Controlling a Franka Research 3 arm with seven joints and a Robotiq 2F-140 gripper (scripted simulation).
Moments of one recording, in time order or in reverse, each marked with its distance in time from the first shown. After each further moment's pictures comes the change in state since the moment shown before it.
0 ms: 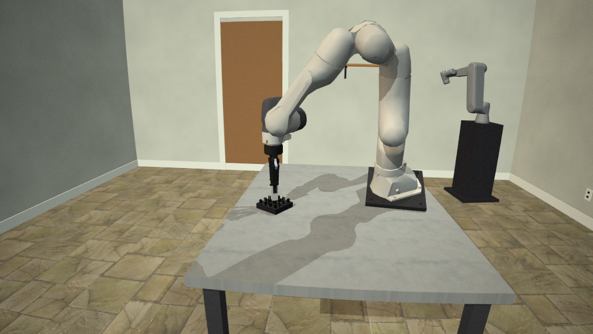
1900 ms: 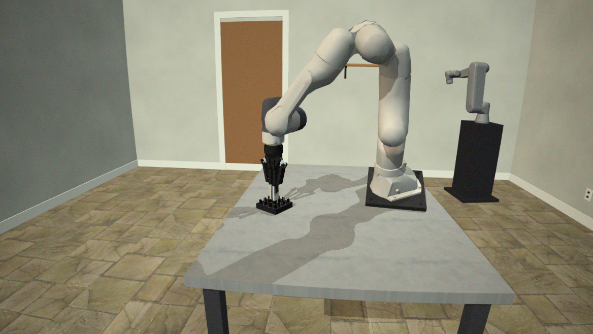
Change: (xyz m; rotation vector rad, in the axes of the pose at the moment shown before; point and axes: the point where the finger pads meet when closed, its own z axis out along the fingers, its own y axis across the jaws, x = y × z) arm -0.001 0.001 0.000 -0.003 -0.007 -0.675
